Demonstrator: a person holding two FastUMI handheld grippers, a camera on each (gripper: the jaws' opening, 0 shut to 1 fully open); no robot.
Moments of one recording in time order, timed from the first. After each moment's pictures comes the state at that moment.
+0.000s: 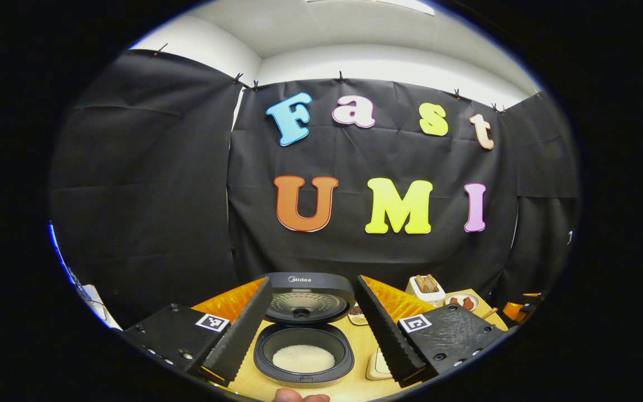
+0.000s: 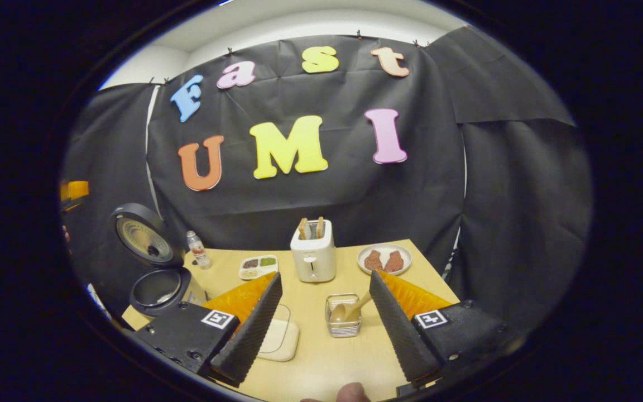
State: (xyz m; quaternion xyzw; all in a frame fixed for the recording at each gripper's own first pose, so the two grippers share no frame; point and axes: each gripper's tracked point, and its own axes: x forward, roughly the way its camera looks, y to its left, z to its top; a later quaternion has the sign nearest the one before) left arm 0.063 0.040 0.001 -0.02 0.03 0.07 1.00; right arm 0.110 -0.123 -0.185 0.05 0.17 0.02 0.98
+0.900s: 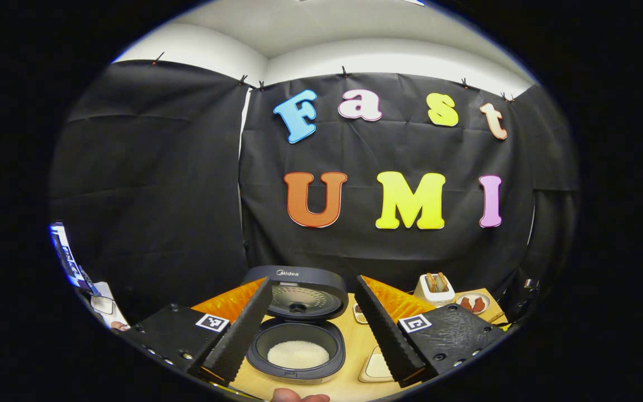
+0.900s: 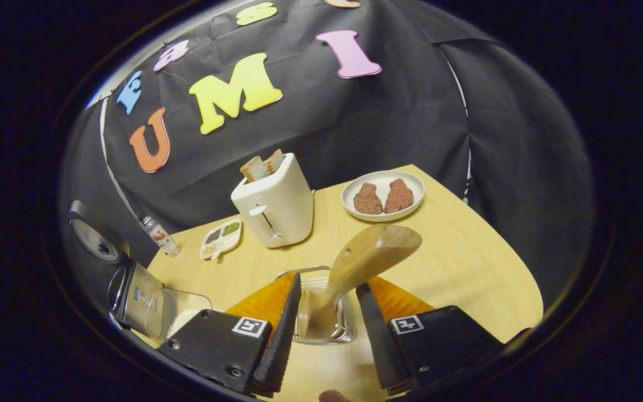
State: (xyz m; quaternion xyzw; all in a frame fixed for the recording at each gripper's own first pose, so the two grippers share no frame) left arm 0.066 0.008 -0.011 -0.01 0.05 0.13 0.99; right arm 0.232 -0.158 -0.363 0.15 0.30 0.03 0.94
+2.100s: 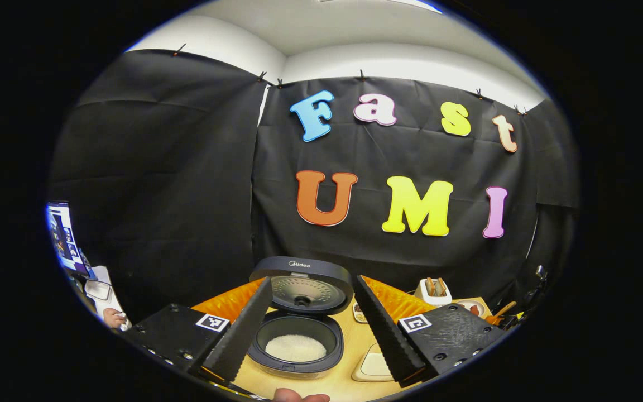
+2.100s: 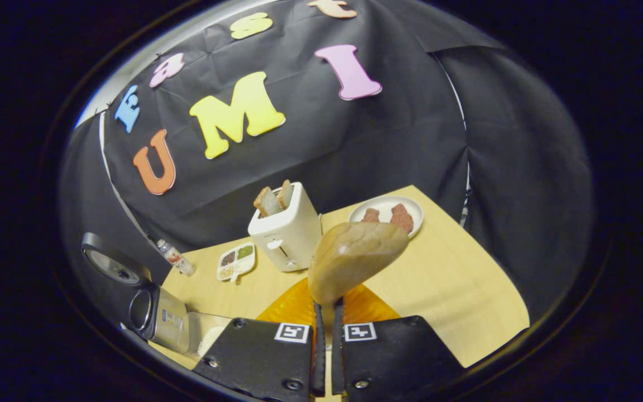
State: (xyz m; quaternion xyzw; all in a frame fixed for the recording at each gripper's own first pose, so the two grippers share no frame) left arm 0.044 0.028 -0.013 -0.06 0.04 0.14 0.99; right arm 0.225 -0.172 -0.260 0.15 0.26 0.02 0.95
